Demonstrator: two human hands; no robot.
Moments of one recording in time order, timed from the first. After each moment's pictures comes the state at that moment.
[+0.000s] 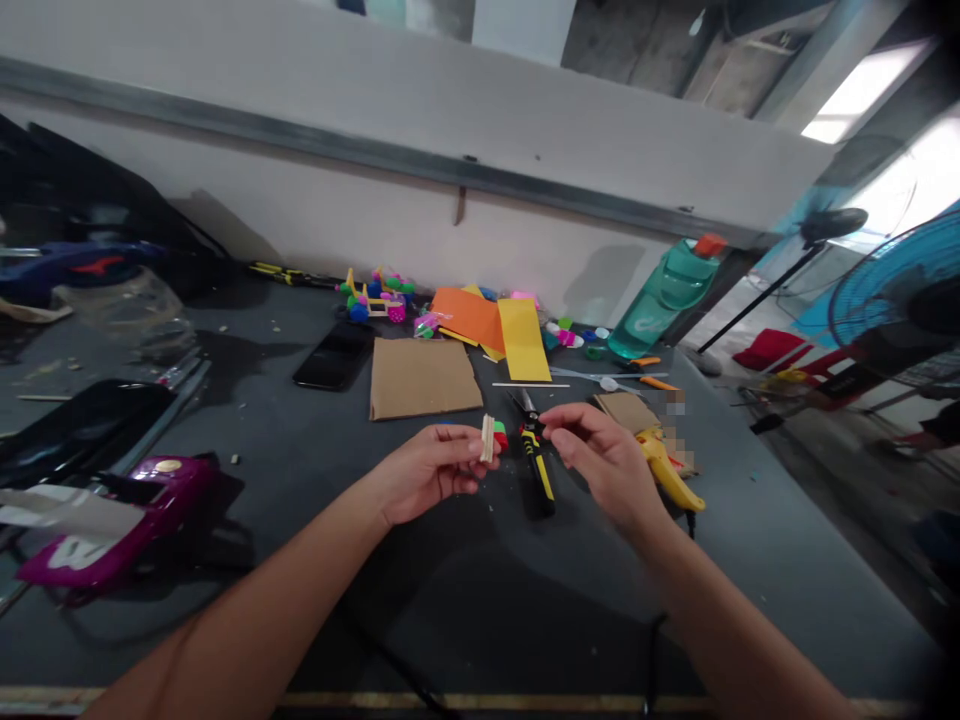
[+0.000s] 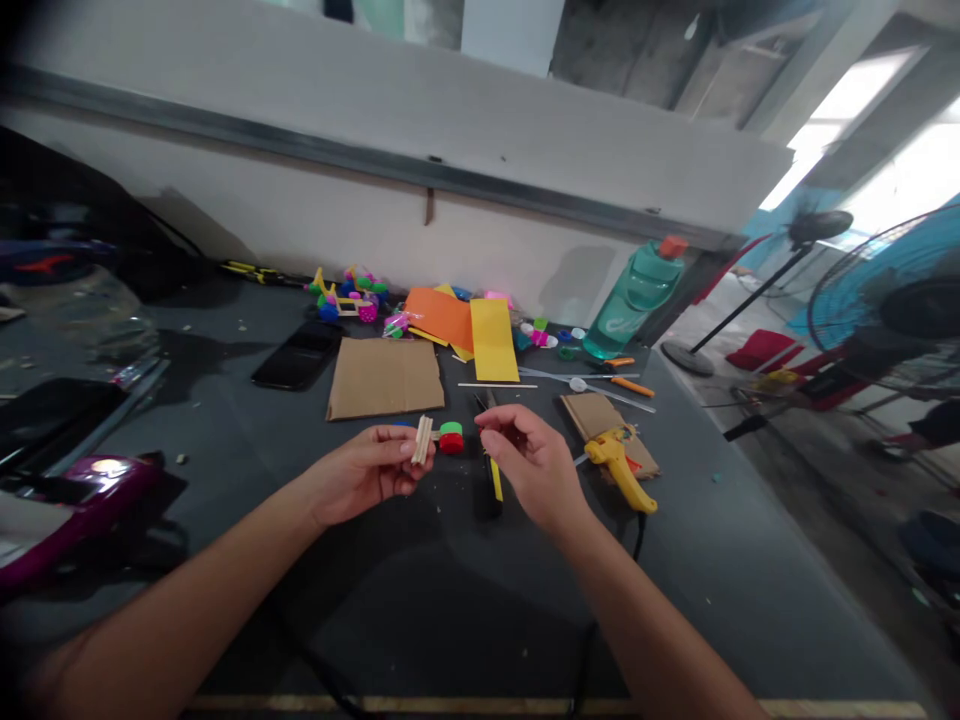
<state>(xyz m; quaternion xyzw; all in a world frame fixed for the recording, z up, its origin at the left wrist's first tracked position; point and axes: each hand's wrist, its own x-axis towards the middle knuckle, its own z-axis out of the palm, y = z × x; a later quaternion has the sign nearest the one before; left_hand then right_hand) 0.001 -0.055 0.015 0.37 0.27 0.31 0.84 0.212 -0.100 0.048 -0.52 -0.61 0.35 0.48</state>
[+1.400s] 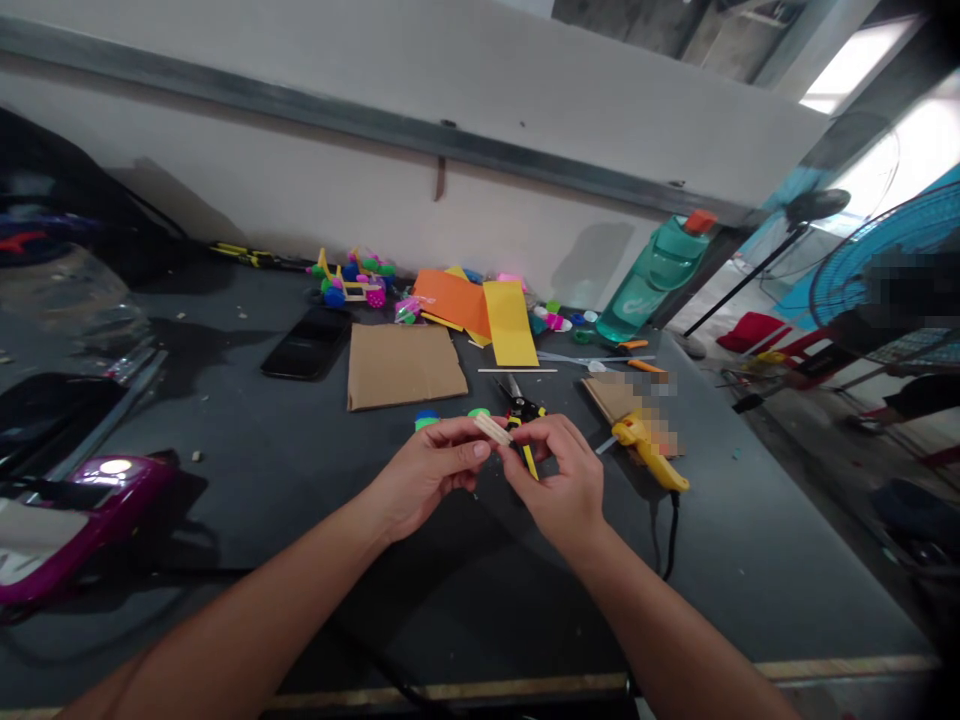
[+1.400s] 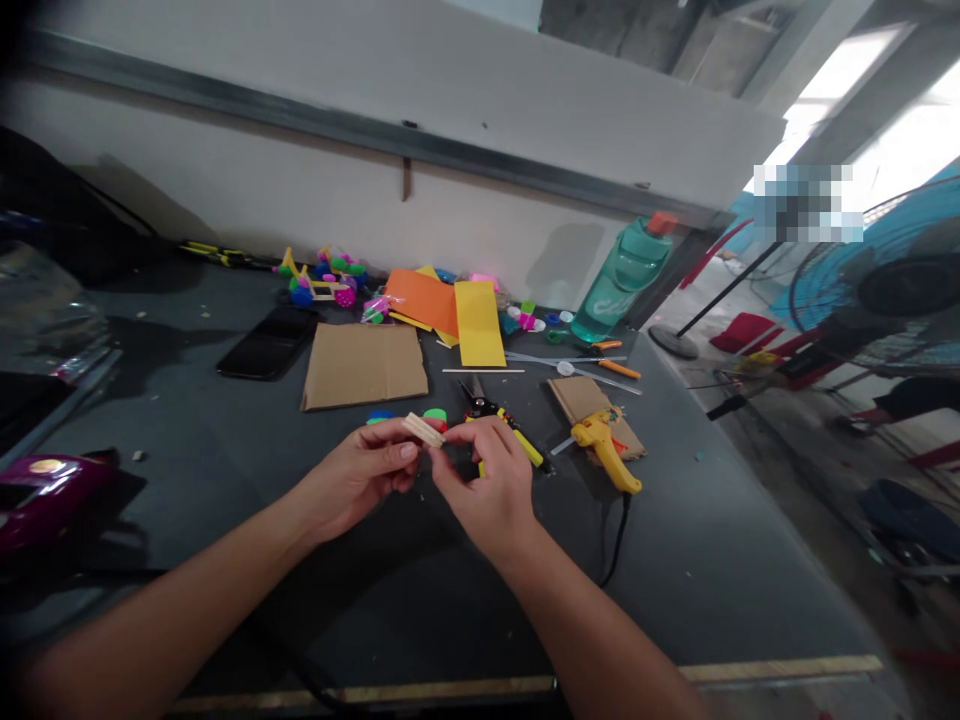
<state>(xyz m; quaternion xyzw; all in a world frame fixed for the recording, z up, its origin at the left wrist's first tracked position) 0.026 -0.074 0.015 0.39 0.28 0.37 0.79 0.184 -0.114 0.024 -0.53 -0.69 0.02 0.48</state>
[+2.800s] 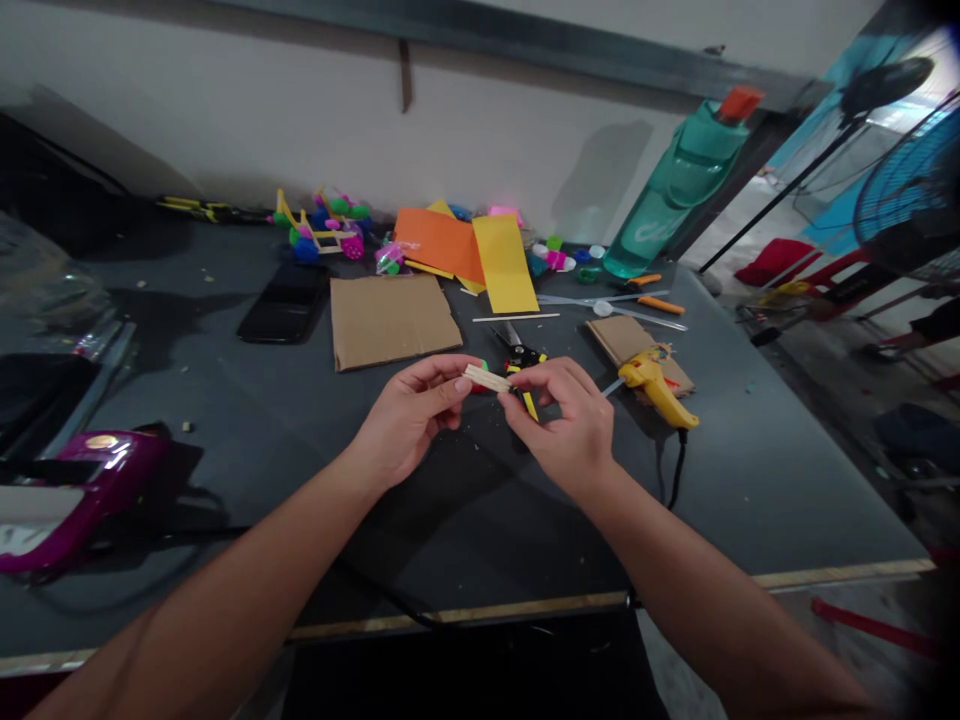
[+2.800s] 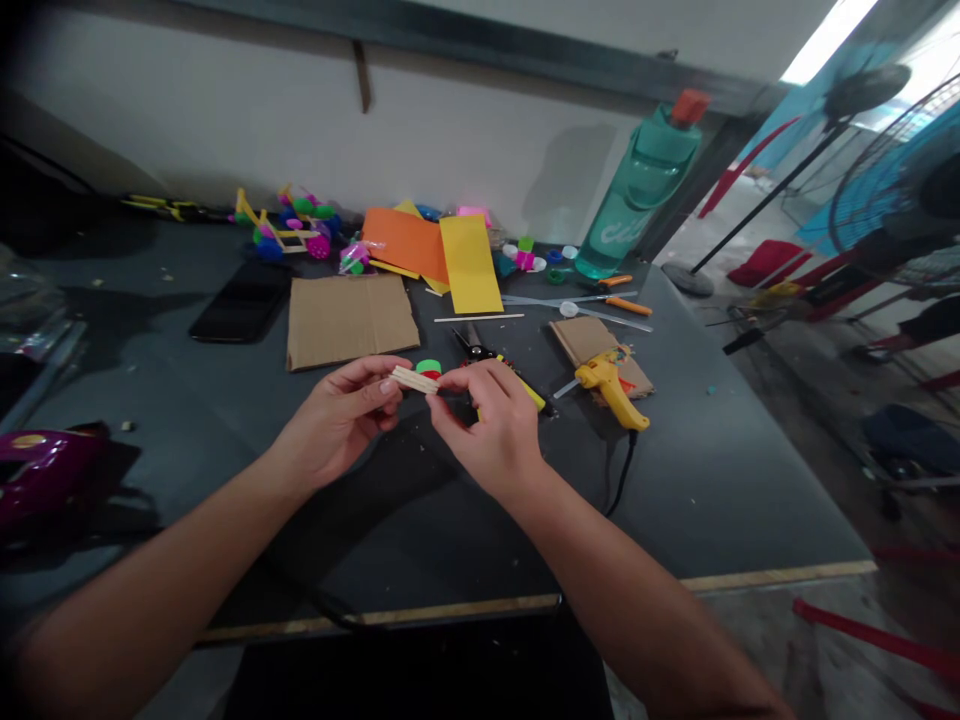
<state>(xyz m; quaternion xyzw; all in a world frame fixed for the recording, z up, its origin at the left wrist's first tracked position) 0.027 -0.068 0.014 0.40 0.33 0.44 0.74 0.192 -0.116 0.021 -0.55 -0.70 0.00 0.46</state>
